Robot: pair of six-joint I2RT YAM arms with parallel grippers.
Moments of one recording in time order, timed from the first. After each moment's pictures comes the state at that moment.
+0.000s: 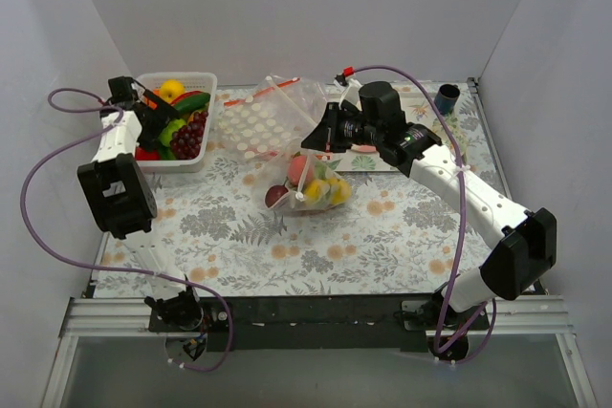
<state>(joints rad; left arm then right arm) 0.30 1.96 1.64 -0.57 0.11 -0.70 0.65 1.48 1.39 -0.31 -0.43 0.63</state>
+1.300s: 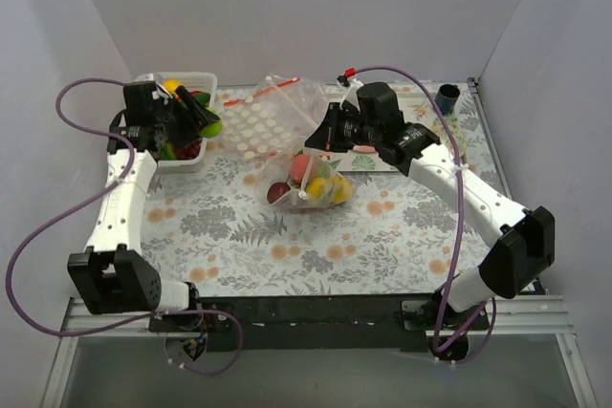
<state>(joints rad) 0.10 1.40 1.39 -0.62 0.28 -0.66 0.65 1.49 1.40 -0.35 -0.35 0.62</state>
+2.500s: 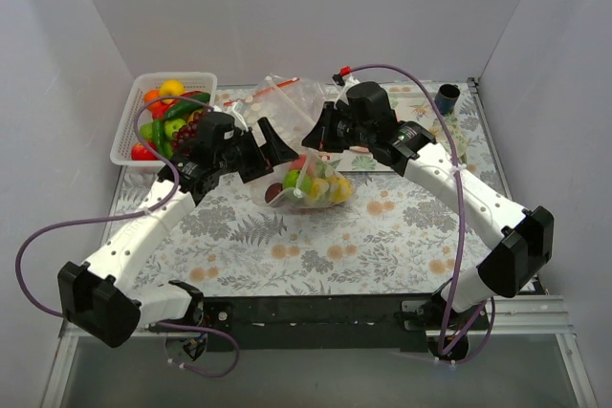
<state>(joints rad) -0.46 1.22 1.11 -0.45 0.29 -0.84 0.72 1.50 1.46 -0.43 -0.20 0.65</state>
